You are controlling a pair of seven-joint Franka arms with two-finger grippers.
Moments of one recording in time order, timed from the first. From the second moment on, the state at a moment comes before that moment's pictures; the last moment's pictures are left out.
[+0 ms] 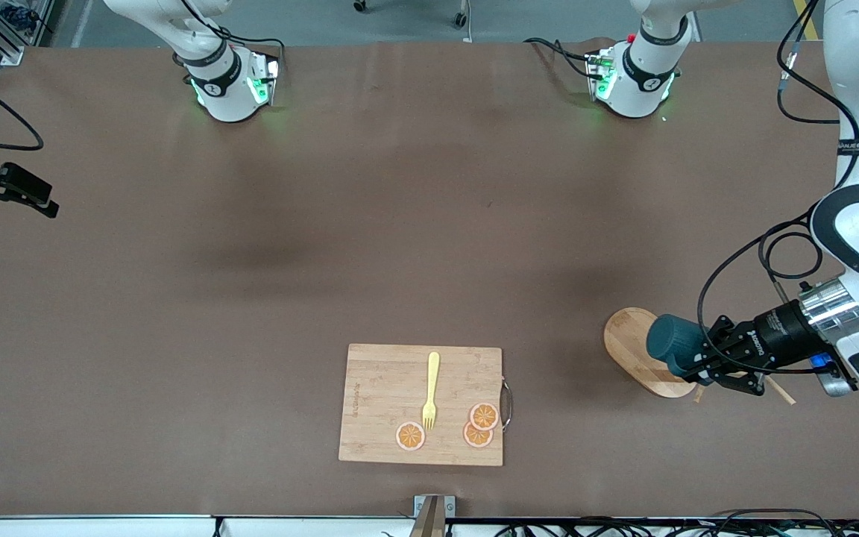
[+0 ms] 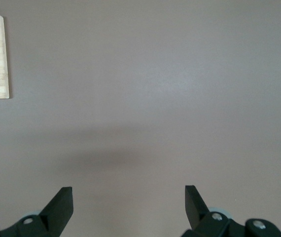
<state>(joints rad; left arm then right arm) 0.16 0.49 -0.18 -1.50 -0.78 2.18 -0.91 0.00 -0.05 -0.09 -1.67 0.00 1.66 -0.04</state>
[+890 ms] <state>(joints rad) 0.21 0.50 -0.18 -1.49 -0.78 2.18 -0.90 0.00 -0.05 -0.09 -1.68 0.00 1.66 -0.04</state>
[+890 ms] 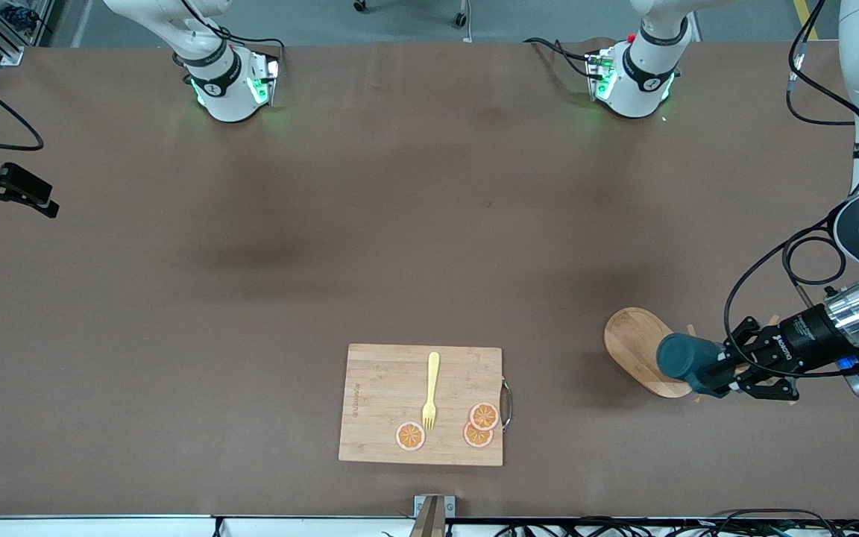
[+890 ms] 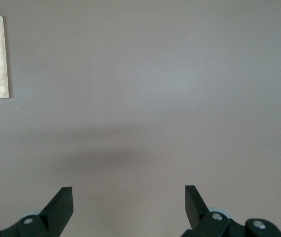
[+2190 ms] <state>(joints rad) 0.21 0.14 -0.32 -1.49 -0.22 1.94 -0.77 0.00 -0.05 -0.09 -1.68 0.00 1.66 -0.04</state>
